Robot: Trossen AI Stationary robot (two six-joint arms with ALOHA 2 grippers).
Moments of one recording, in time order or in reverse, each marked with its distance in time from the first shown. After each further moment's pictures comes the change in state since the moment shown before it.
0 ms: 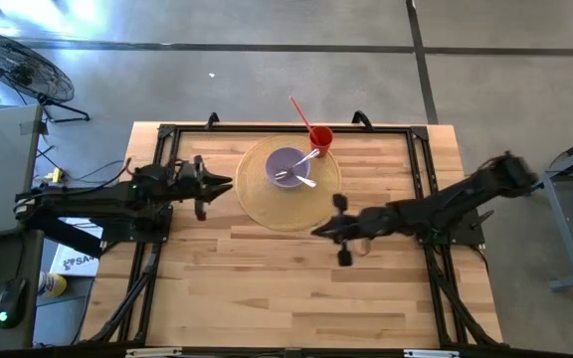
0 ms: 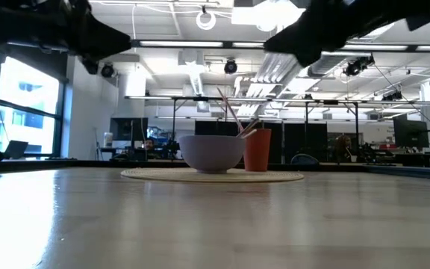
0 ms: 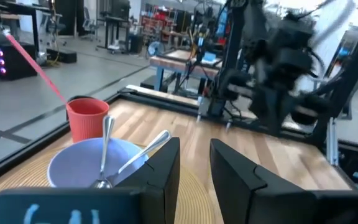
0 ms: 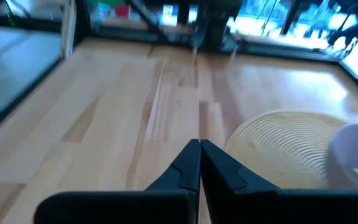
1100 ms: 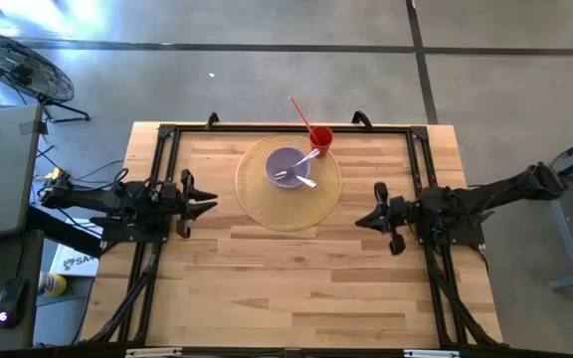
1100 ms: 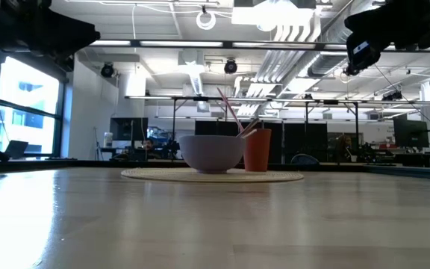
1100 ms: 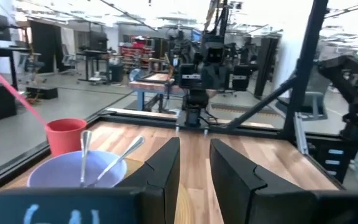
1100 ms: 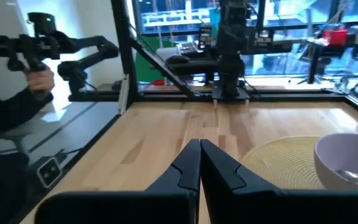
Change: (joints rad) left arm -0.344 -0.417 -0.157 -0.143 -0.262 0.125; right arm -0.058 -0.769 -0.428 -0.022 -0.177 0.065
